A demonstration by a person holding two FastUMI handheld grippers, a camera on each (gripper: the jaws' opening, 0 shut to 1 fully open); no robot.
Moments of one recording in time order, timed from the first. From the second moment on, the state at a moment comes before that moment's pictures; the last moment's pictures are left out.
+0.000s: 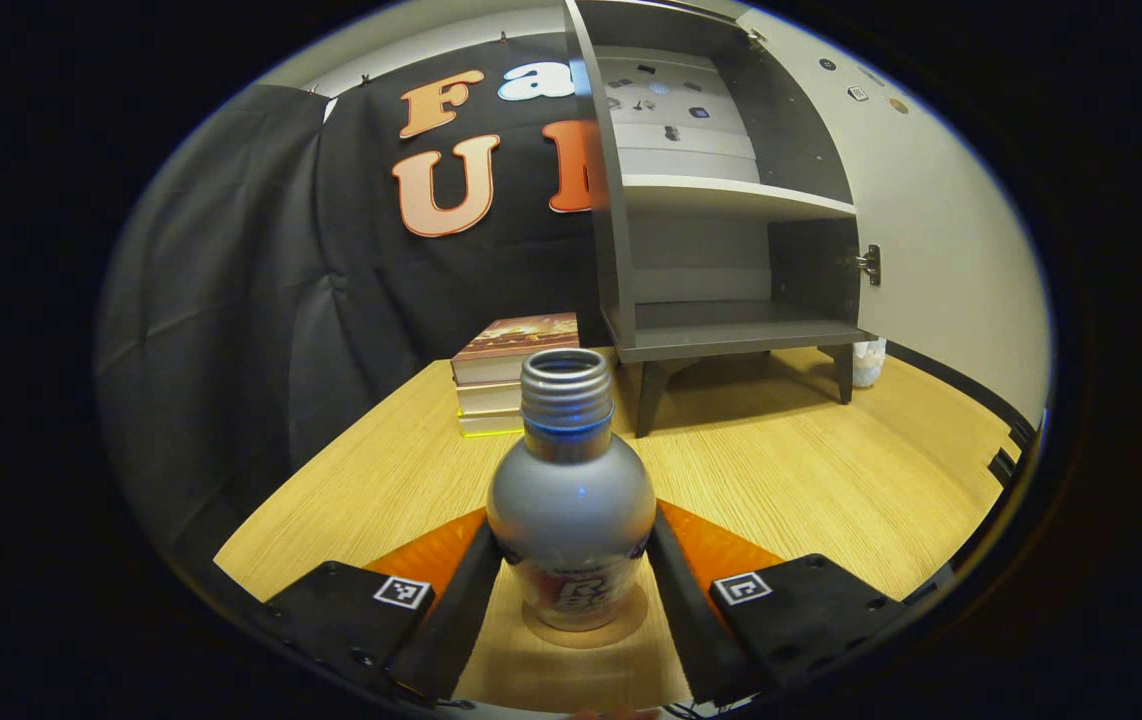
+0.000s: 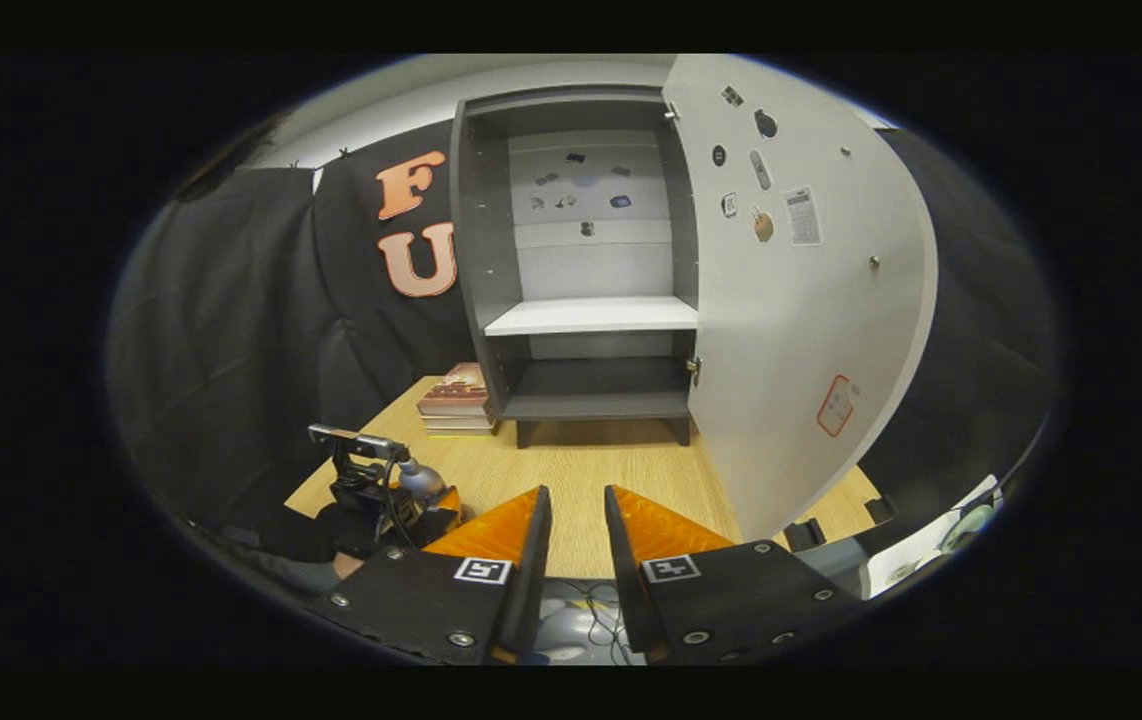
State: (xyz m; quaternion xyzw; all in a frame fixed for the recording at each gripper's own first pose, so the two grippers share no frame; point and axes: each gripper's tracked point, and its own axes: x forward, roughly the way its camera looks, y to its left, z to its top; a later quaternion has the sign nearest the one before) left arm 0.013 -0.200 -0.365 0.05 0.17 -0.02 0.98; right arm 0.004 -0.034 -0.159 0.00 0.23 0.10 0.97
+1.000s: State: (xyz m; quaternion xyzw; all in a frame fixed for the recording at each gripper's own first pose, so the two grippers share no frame) left arm -0.020 -0.199 -0.266 0.06 0.11 -0.03 0.99; right arm -0.009 -0.049 -0.126 0.03 0.17 0.10 0.98
